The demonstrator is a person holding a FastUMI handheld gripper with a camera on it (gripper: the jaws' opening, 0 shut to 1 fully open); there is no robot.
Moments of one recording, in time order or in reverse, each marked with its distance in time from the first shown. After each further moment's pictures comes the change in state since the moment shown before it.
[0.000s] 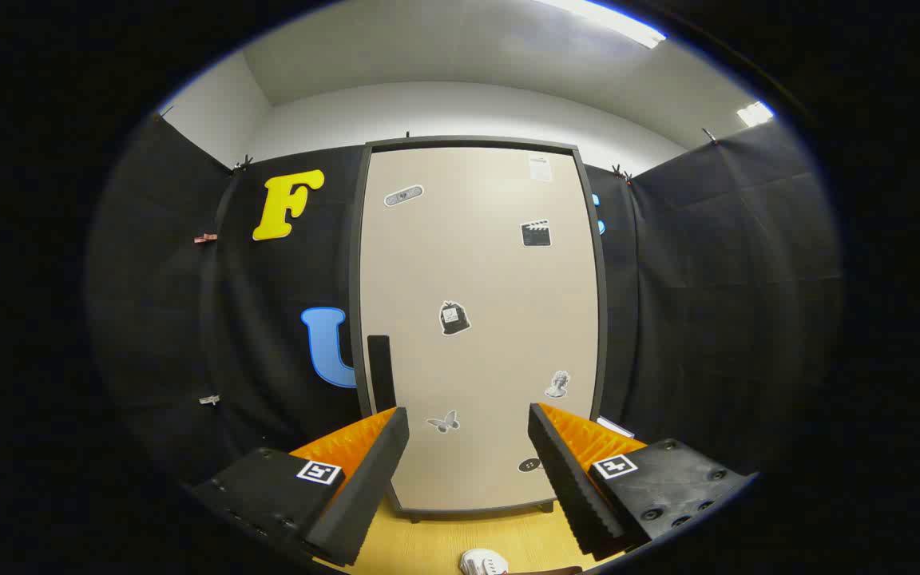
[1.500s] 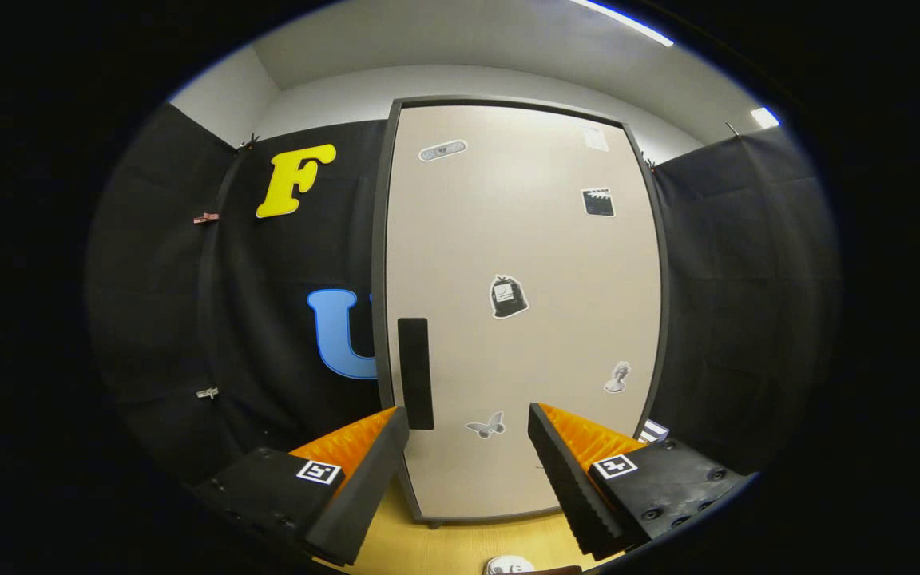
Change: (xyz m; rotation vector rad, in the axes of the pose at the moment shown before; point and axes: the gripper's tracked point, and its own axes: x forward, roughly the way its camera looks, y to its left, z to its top) arm 0.080 0.065 -0.034 -0.010 0.056 0.027
